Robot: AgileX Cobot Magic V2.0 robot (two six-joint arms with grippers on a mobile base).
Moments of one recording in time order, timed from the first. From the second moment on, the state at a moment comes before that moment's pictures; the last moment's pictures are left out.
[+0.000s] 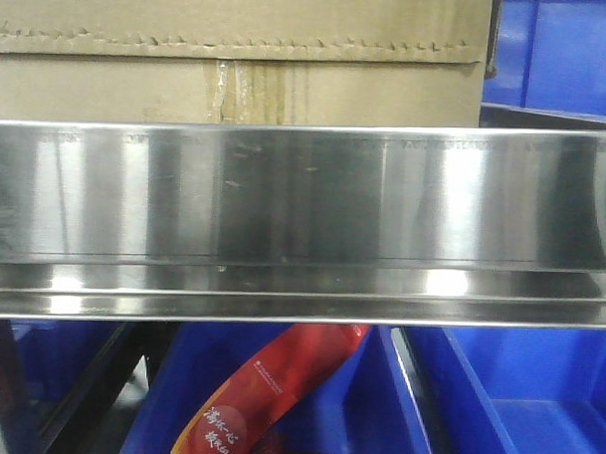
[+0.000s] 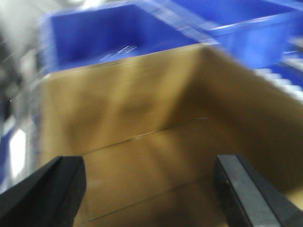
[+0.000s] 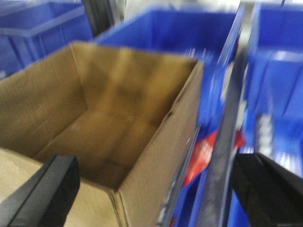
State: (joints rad) left arm -0.47 1.43 -1.85 0.25 0.98 -0.24; right arm 0.25 1.21 -1.69 0.31 1.03 -0.11
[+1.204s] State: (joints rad) left arm -0.25 1.79 -1.97 0.20 1.04 -0.24; right arm 0.32 1.76 -1.96 0.21 1.06 0.03
